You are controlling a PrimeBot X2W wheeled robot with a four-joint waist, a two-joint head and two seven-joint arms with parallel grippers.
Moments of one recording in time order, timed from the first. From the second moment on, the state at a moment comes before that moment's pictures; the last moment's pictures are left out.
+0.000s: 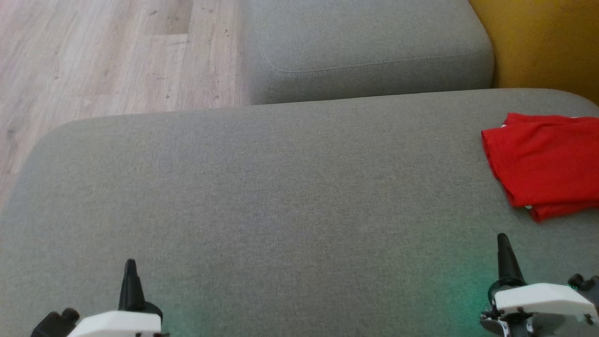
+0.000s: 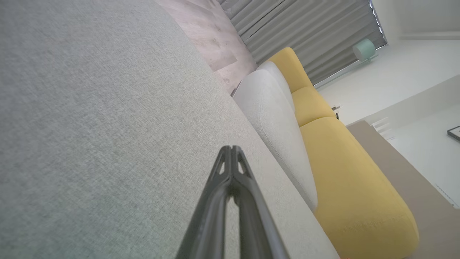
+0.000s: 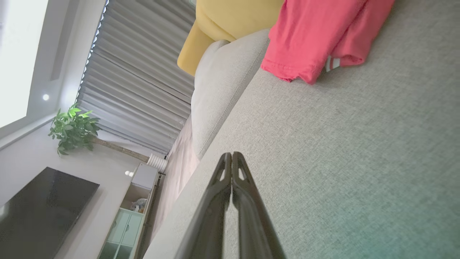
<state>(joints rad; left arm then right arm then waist) 0.07 0.05 -0.02 0.25 -1.04 -0.07 -0.04 0.04 -0.05 -0.03 0.33 1.01 0.13 -0.03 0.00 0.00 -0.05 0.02</state>
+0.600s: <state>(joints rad) 0.03 0.05 0.01 0.26 -1.25 -0.09 0.01 0.01 -0.05 -0.07 0.31 1.23 0.13 0.02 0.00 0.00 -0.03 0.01</state>
